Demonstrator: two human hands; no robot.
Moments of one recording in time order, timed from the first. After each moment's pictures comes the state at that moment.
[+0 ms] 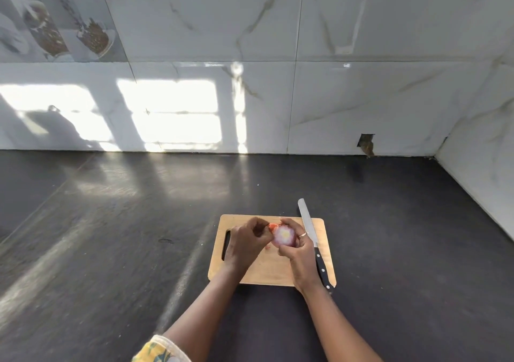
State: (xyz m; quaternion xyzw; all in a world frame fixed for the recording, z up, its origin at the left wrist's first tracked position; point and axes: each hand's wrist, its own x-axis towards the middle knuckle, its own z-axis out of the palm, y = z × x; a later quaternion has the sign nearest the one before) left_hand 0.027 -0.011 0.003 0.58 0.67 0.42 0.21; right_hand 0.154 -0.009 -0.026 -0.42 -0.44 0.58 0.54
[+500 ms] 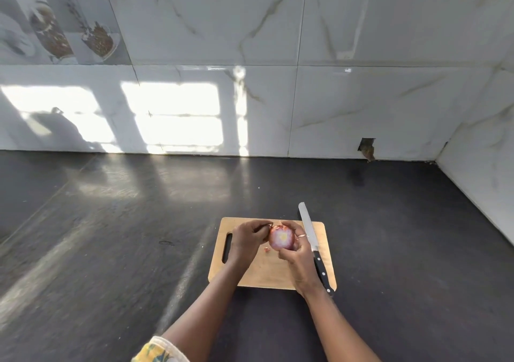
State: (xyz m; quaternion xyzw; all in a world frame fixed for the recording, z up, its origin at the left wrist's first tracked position) left_hand 0.028 0.001 0.003 0.50 0.64 0.46 0.37; right_hand 0.155 -0.008 -0.026 -0.43 -0.48 0.57 0.51
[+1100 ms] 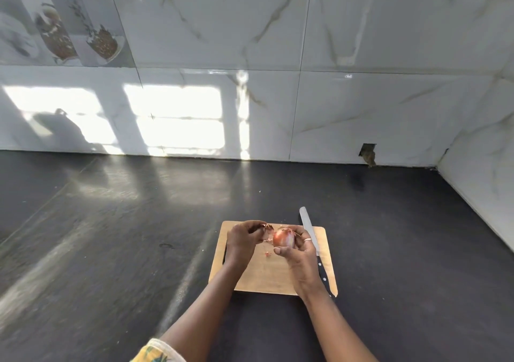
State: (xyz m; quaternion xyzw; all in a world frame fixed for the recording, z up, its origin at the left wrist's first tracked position) left_hand 0.017 0.006 0.002 0.46 0.64 0.48 0.37; right_hand 0.152 0.000 -0.020 -0.36 -0.35 0.66 0.56
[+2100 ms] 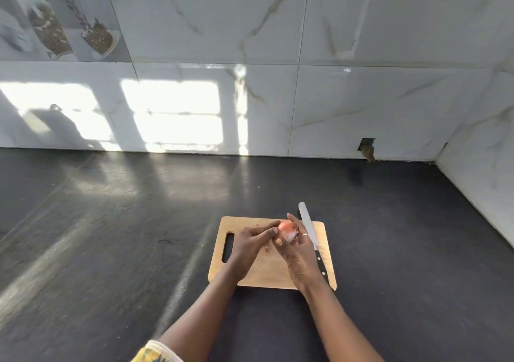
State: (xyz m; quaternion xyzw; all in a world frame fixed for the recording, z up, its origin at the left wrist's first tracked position) left_hand 0.026 -0.010 0.002 0.47 0.51 0.49 0.54; right_hand 0.154 0.002 -0.023 -0.35 -0.36 0.69 0.53
